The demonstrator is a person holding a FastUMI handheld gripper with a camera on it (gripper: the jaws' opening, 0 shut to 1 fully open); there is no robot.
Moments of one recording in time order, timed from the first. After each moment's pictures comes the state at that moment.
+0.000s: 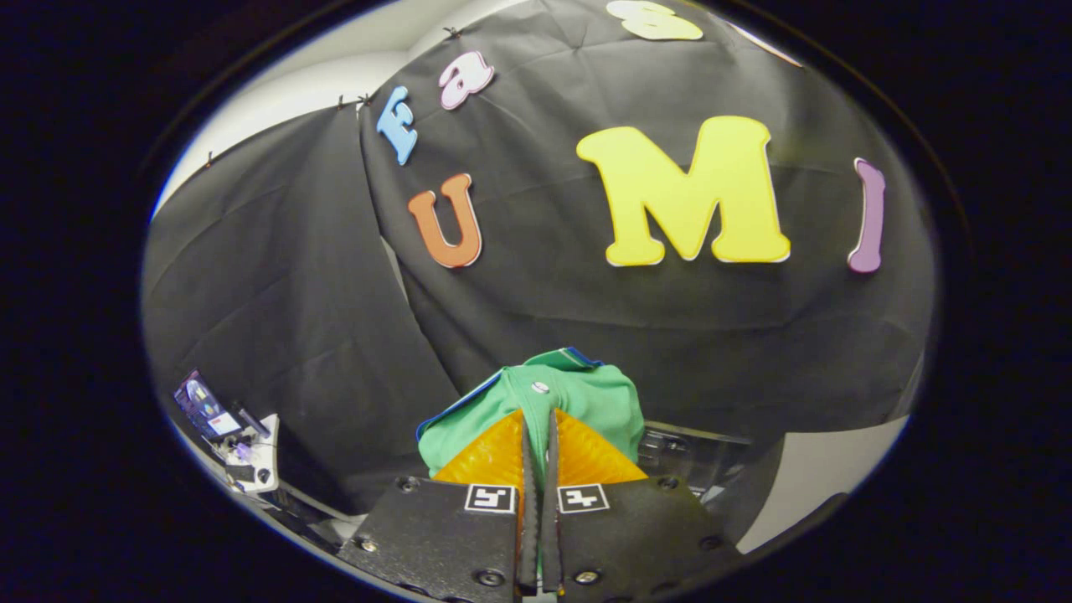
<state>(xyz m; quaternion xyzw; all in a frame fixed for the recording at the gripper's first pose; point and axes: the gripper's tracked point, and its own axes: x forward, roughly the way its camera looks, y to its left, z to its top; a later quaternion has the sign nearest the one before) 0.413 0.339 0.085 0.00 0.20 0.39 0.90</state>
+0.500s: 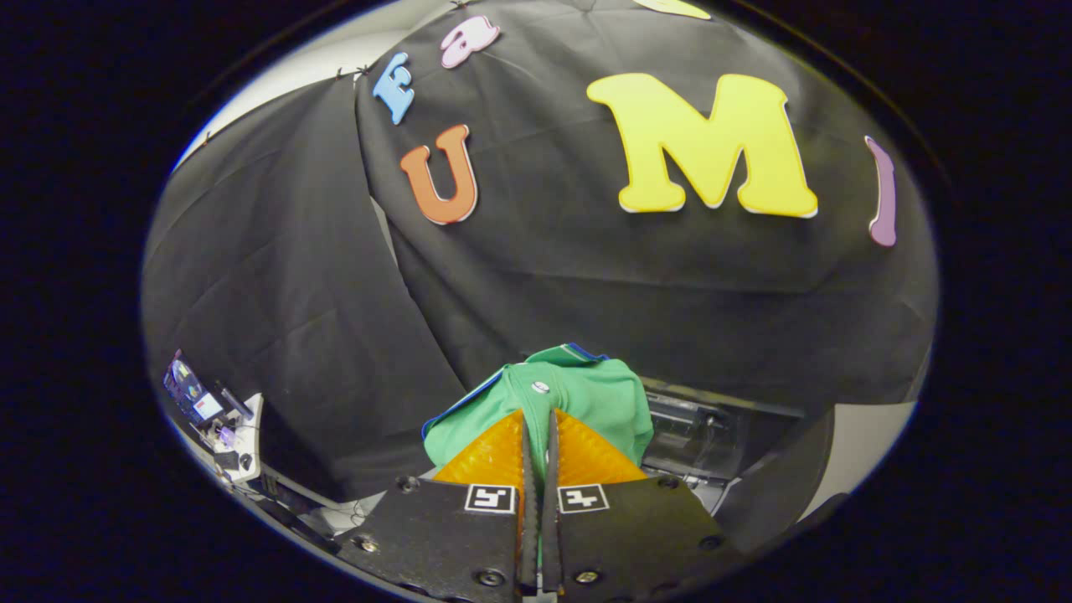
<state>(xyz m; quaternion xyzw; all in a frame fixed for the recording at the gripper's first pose) 0.438 0.369 -0.007 -0.03 0.25 0.37 0.90</state>
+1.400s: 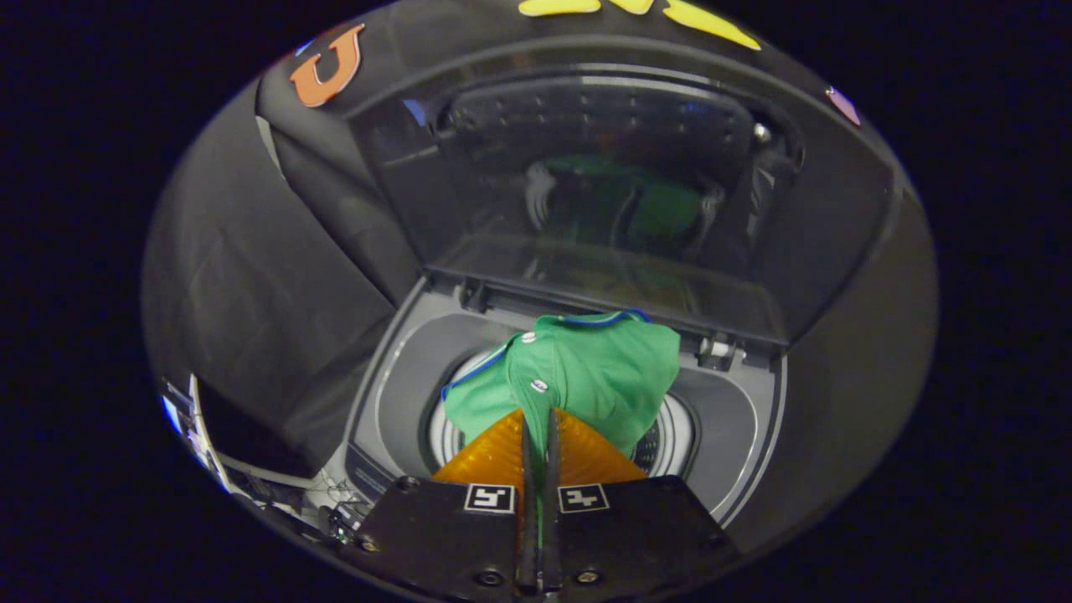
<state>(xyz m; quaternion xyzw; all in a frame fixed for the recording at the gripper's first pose) 0.481 0.337 -0.262 -0.06 0.44 0.22 0.87</state>
